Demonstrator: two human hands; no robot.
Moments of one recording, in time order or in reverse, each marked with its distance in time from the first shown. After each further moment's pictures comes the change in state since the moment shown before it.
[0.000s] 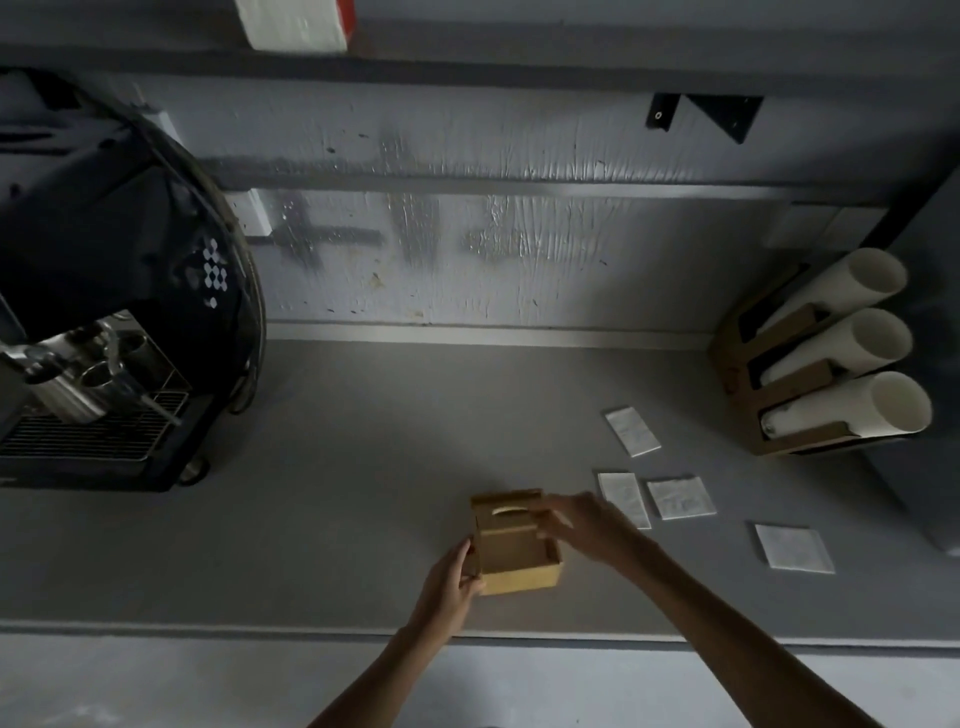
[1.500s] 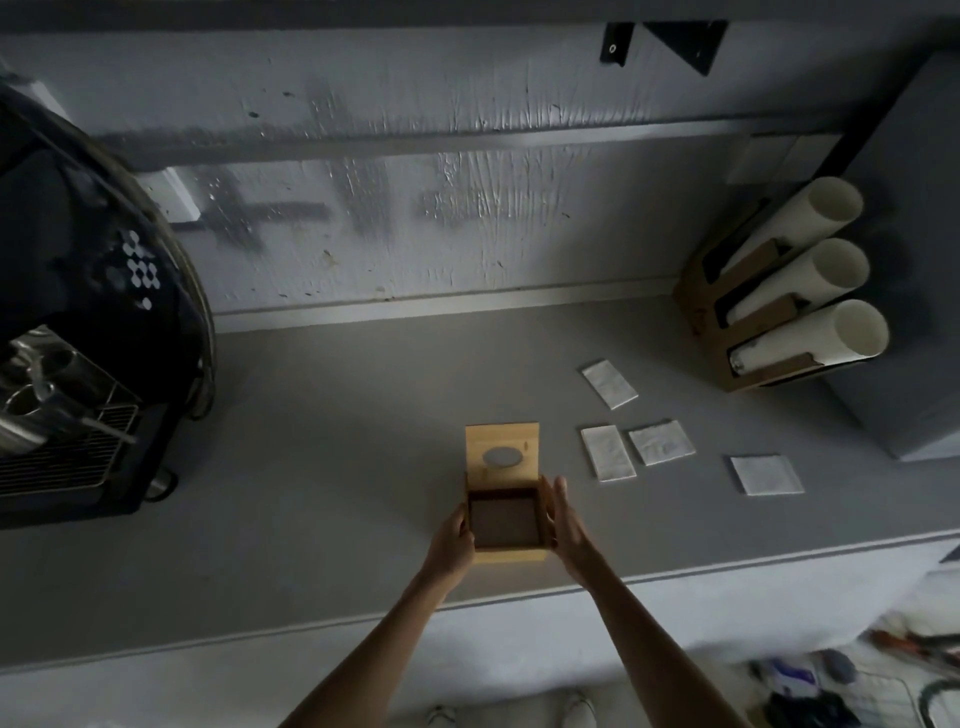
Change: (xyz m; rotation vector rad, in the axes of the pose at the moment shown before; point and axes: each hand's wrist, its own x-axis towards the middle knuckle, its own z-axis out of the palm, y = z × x) left_hand 0.030 0.018 -0.007 -0.128 -0.132 -0.117; right_hand -0.005 0.047 0.161 1.309 0.207 0.491
